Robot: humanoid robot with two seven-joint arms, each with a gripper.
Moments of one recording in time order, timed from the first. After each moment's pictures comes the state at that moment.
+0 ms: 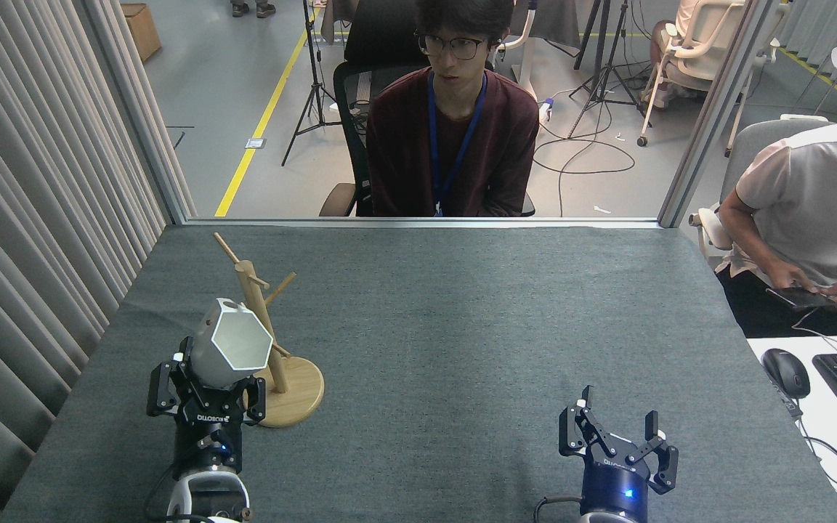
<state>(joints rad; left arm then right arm) -0.19 -0.12 0.17 -1.27 -2.39 0.31 0.25 -0.08 0.12 0.00 -1.25 1.32 0.27 -0.36</state>
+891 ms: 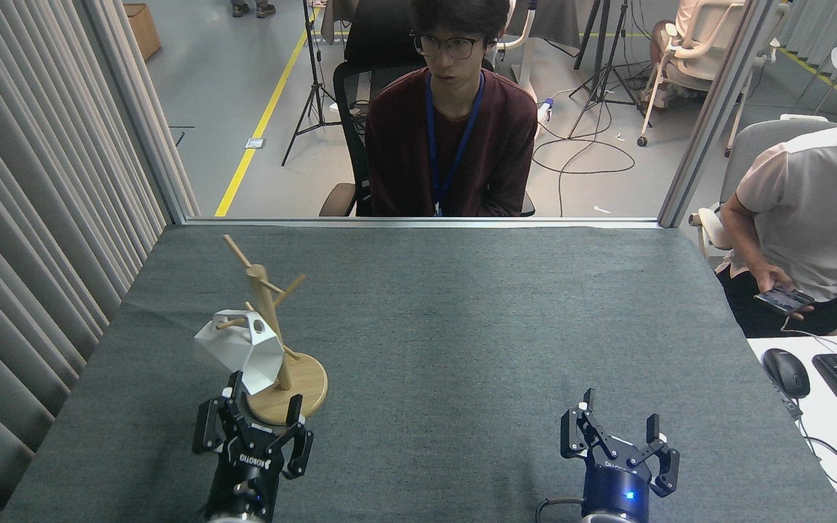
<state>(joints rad) -0.02 -0.10 0.00 -1.36 -2.37 0.23 0.29 -0.08 0.11 0.00 -1.23 1.32 0.27 -0.36</state>
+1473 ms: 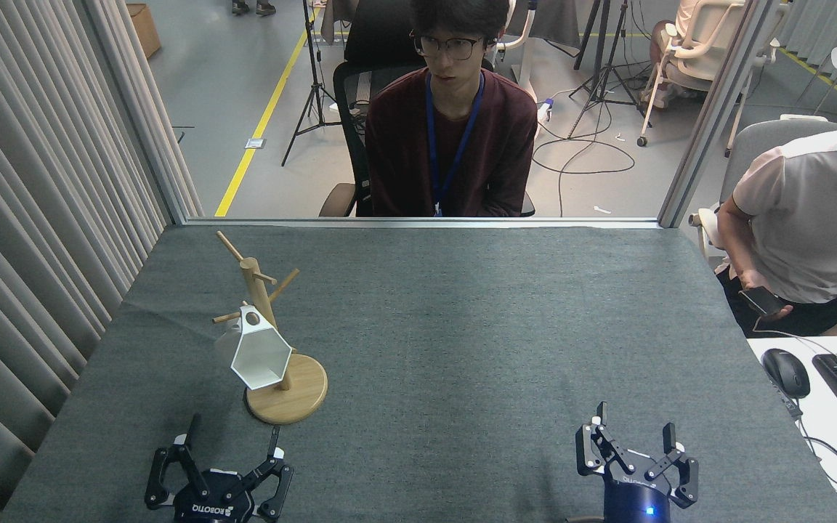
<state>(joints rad) 0.20 -0.04 0.00 -1.69 -1.81 -0.01 0.26 -0.03 0.03 0.01 -1.25 1.33 0.23 -0.36</state>
